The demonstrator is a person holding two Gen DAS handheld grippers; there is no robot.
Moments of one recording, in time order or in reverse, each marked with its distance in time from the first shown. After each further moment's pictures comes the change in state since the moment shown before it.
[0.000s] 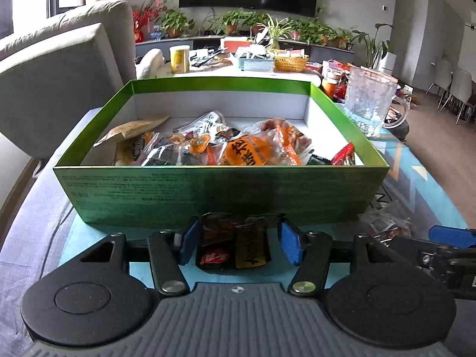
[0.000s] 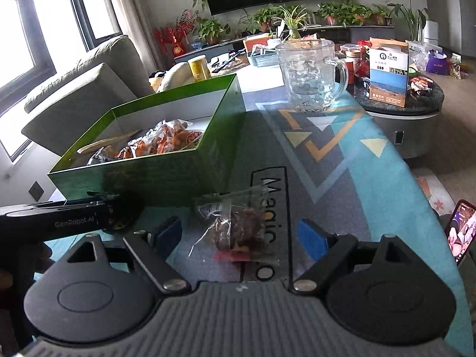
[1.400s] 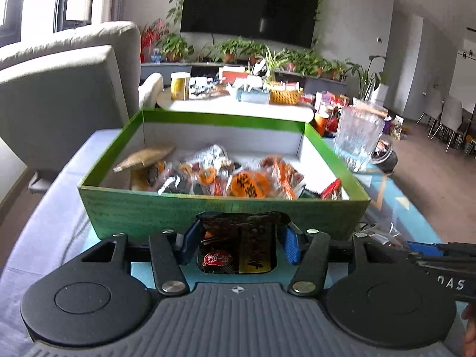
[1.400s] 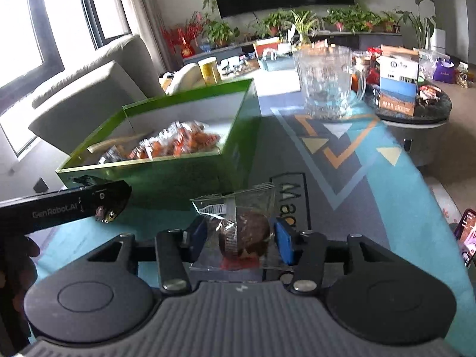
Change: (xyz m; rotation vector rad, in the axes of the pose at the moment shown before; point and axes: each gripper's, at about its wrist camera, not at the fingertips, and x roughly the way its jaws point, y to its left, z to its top) left arm -0.035 0.015 0.007 -0.047 -0.128 -0.046; right arm -0.008 0.019 0.005 -0.029 -0.043 0.025
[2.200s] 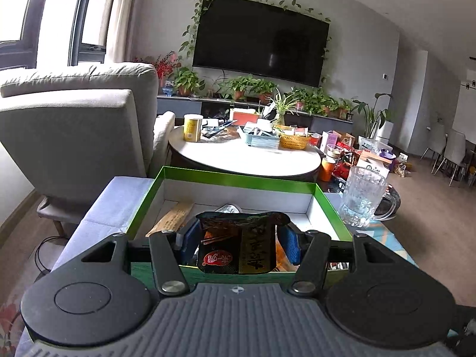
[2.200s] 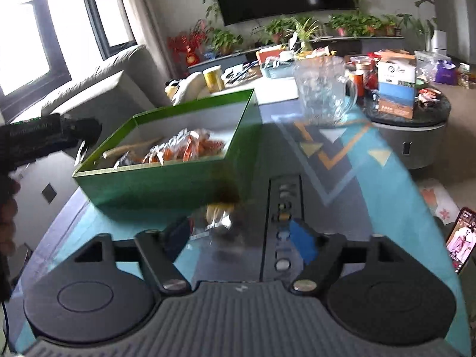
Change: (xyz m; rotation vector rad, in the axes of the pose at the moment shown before) left arm -0.024 0.021 0.041 -0.047 -0.138 0.021; right arm -0.010 -0.005 -0.010 -0.027 0.009 0.025
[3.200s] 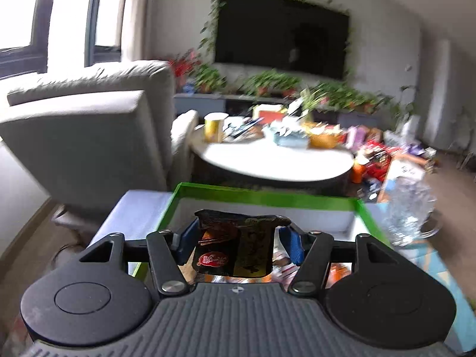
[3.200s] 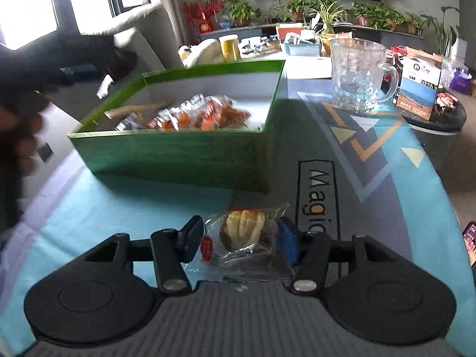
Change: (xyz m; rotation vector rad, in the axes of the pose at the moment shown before) left arm 0.064 0.008 0.029 0.016 0.033 0.136; right arm 0.008 0.027 0.007 -0.073 0.079 0.003
